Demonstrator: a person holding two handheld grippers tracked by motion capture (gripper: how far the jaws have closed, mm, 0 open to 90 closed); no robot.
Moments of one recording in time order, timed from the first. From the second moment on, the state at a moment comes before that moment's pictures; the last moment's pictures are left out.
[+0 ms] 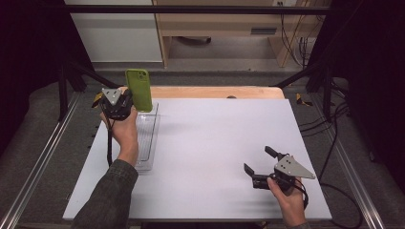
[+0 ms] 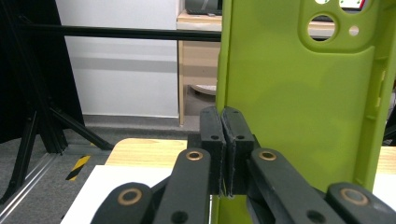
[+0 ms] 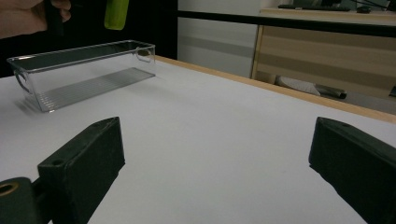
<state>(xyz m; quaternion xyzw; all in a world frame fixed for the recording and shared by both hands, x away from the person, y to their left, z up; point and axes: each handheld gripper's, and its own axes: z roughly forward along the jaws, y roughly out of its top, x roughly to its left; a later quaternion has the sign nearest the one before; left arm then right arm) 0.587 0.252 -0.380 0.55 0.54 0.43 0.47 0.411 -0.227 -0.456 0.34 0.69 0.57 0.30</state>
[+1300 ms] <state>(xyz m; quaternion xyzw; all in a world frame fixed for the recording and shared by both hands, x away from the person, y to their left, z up) 0.595 0.248 -0.393 0.55 0.55 0.41 0.47 0.412 -0.229 -0.457 0.34 0.69 0.56 0.30</state>
